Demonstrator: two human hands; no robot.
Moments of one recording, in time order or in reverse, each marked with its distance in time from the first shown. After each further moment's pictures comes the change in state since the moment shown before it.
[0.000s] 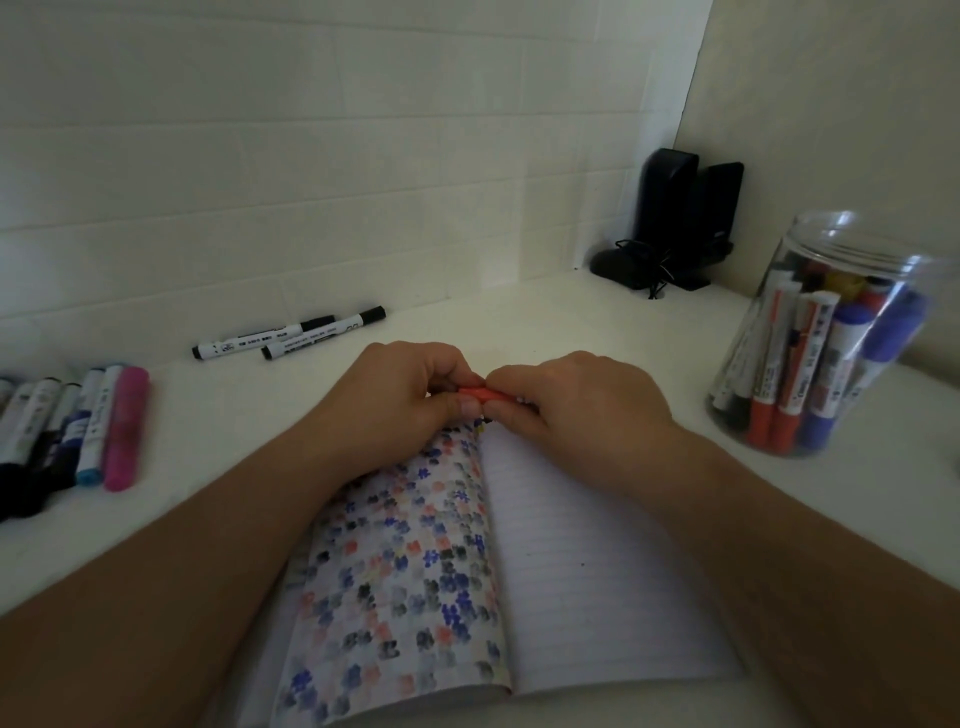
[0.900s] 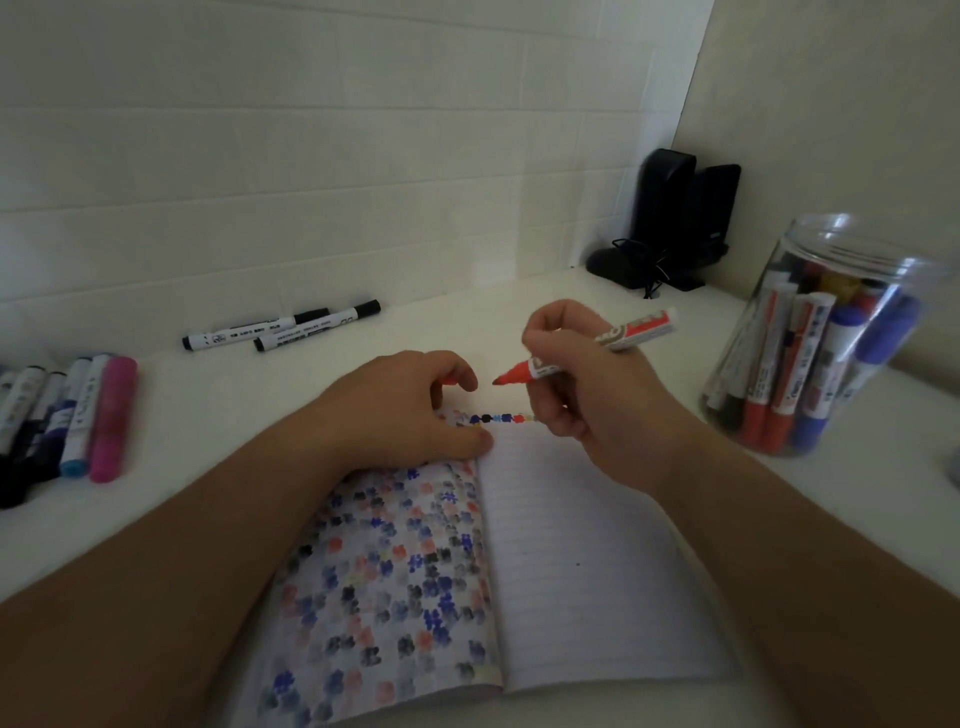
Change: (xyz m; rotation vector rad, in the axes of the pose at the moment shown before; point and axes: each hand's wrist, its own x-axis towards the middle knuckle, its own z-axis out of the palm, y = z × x) left_hand 0.000 0.008 -0.002 0.241 -0.232 -0.181; right_hand 0.002 -0.009 -0.018 1.480 0.081 0.395
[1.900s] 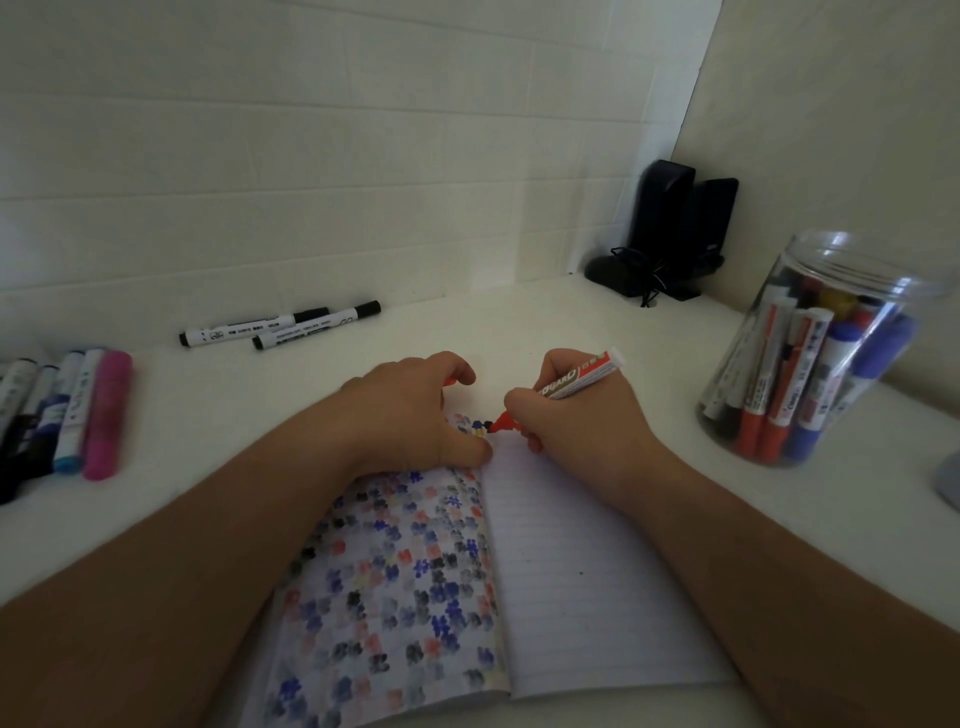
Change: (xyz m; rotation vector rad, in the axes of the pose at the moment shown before) left_hand 0.006 0.002 0.003 0.002 -0.063 -0.107; right_hand 0.003 0.031 0.003 -0.511 0.255 -0.013
